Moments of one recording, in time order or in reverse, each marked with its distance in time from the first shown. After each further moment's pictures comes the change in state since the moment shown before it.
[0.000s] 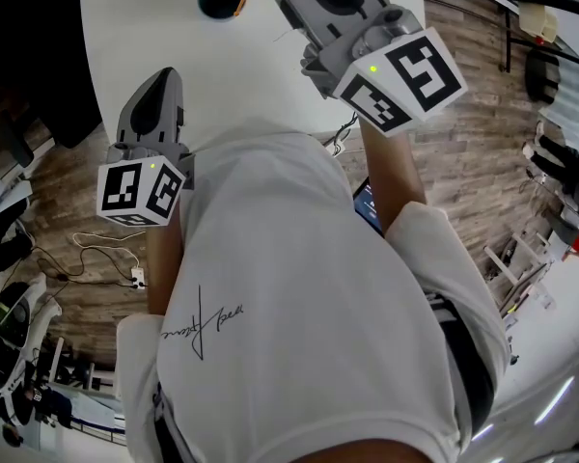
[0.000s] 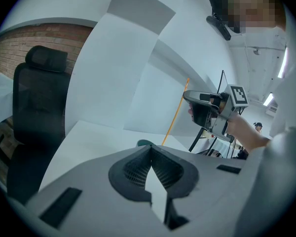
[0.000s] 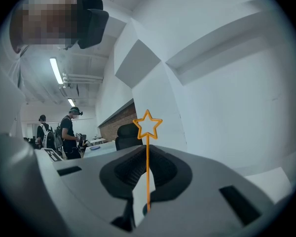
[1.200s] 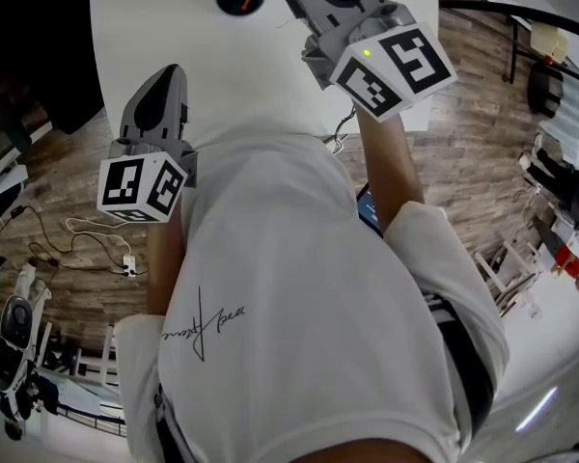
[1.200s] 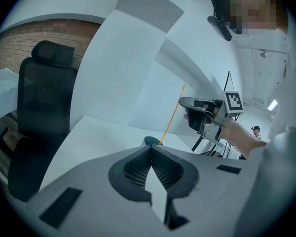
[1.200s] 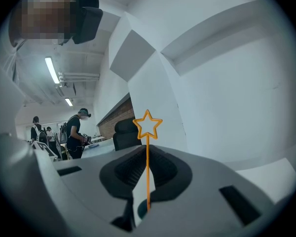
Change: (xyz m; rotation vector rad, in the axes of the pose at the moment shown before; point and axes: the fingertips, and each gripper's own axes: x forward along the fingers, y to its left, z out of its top) left arm -0.004 0.021 -0.010 -0.059 0.019 0.032; right arm 0.032 -0.012 -0.035 0.031 0.042 -0.008
